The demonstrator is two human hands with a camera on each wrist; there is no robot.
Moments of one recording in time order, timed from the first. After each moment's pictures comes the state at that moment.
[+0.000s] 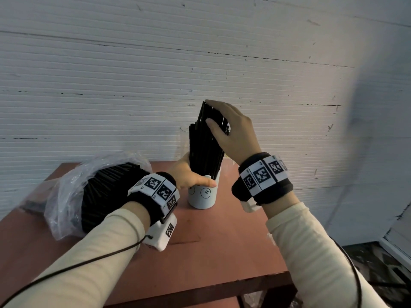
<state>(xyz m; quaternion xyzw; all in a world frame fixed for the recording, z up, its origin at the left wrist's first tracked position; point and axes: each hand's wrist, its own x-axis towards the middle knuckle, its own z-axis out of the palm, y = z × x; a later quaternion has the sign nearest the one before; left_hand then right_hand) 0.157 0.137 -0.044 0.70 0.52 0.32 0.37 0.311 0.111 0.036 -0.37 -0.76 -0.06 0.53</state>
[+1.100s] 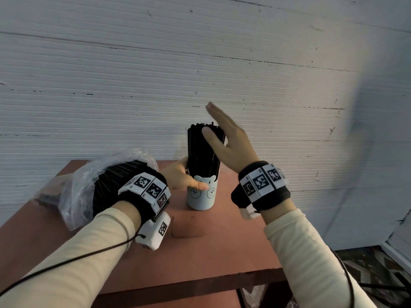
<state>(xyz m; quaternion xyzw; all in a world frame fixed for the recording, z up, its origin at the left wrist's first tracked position) 0.131 0.112 -0.036 0.72 0.49 0.29 0.40 0.300 0.095 0.023 -0.39 -0.80 0.00 0.46</state>
